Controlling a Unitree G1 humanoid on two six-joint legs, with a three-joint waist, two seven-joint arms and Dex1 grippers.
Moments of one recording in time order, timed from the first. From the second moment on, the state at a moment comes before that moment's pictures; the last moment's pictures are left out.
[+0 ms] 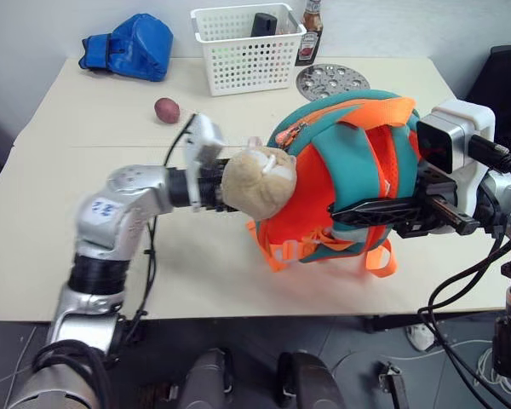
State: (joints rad) left arm -0.72 0.58 0.04 -0.19 -0.63 0.77 -0.93; right arm -0.72 -0.82 -0.15 -0.23 1.11 1.06 1.27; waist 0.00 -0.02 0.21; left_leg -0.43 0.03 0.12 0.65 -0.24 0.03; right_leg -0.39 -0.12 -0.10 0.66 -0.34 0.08
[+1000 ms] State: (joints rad) left arm -0.73 0.62 0.02 -0.49 -0.87 0.92 -0.71; right arm -0.70 -0.78 -0.12 -0.23 1.07 1.03 1.21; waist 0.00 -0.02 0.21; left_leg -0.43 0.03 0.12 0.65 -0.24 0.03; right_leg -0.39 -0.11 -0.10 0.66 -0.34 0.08
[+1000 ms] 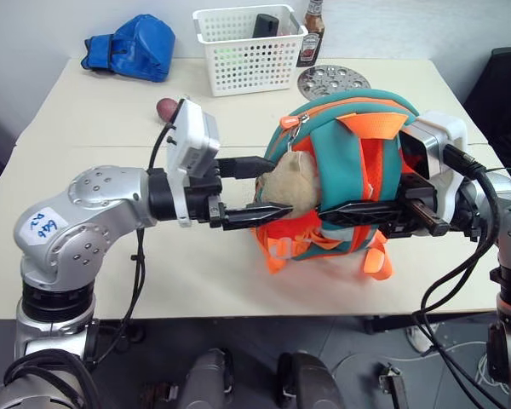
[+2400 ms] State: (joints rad) left arm -0.82 0.93 0.08 -0.20 -0.77 0.83 -1.05; right arm -0.63 -0.79 -0.13 -0.22 1.11 1.04 1.16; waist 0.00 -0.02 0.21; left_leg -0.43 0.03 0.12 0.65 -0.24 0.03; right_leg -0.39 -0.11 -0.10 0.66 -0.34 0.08
